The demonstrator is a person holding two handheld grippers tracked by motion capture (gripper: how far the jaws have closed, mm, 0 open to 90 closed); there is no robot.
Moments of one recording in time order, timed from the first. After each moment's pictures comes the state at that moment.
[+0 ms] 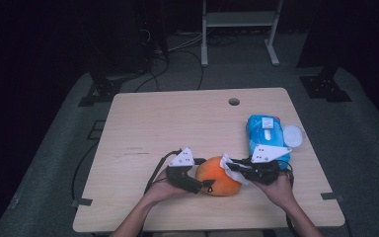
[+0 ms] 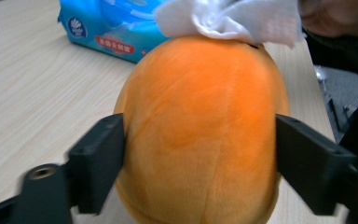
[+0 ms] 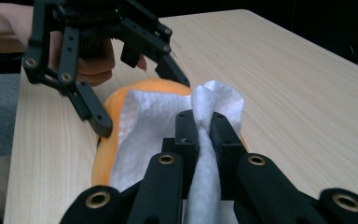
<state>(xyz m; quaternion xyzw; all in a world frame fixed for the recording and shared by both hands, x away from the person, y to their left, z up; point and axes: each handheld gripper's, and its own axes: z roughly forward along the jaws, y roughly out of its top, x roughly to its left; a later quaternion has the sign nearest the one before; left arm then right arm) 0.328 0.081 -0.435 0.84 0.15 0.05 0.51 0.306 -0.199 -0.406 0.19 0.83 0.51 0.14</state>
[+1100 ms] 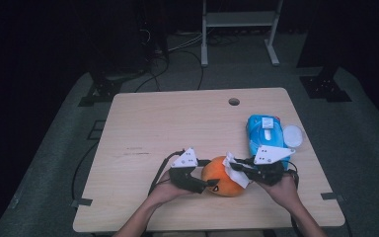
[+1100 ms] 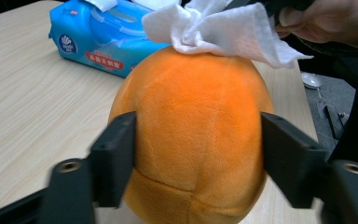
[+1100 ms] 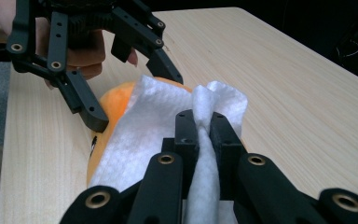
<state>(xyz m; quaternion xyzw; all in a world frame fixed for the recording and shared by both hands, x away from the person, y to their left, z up) 0.318 0.072 -0.427 0.84 0.13 0.05 0.53 0.301 -0.204 -0.397 0.18 0.84 0.49 0.16</state>
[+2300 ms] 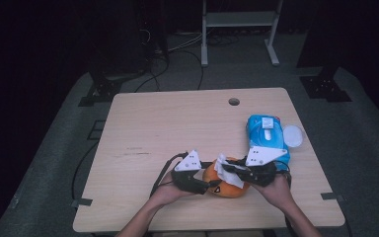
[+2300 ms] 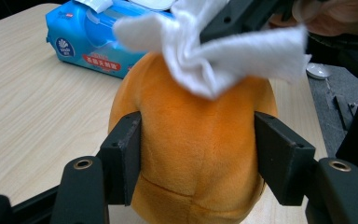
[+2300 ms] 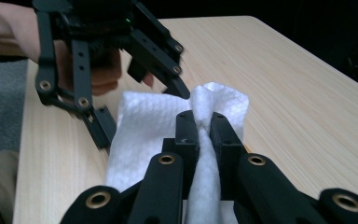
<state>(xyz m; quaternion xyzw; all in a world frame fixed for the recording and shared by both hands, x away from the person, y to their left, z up) 0.312 0.064 -0.426 0.84 0.12 0.07 0.52 0.296 -0.181 -0.389 0.16 0.84 0.50 0.16</state>
